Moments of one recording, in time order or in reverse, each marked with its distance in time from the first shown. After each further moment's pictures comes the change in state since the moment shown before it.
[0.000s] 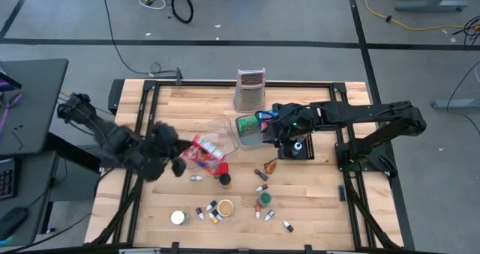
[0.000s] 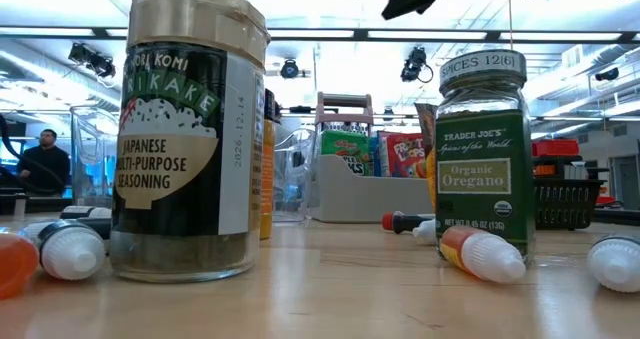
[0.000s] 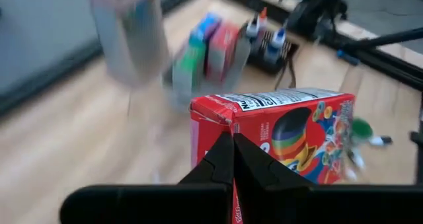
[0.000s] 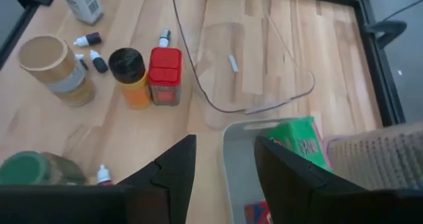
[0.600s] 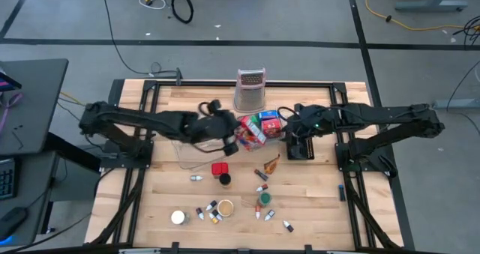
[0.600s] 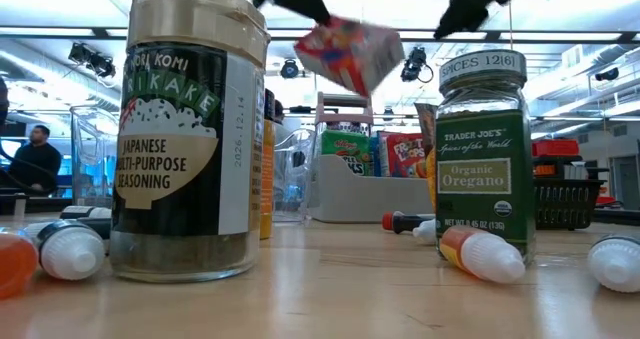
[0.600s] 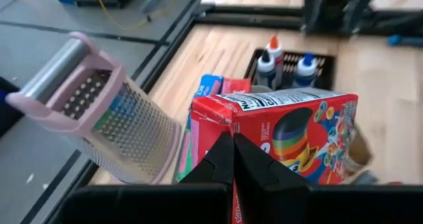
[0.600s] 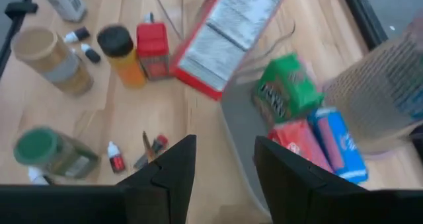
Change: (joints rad) left arm 0.465 0.374 0.106 0.536 0.288 0.804; right arm -0.004 -0.252 -0.251 0.003 0.047 0.185
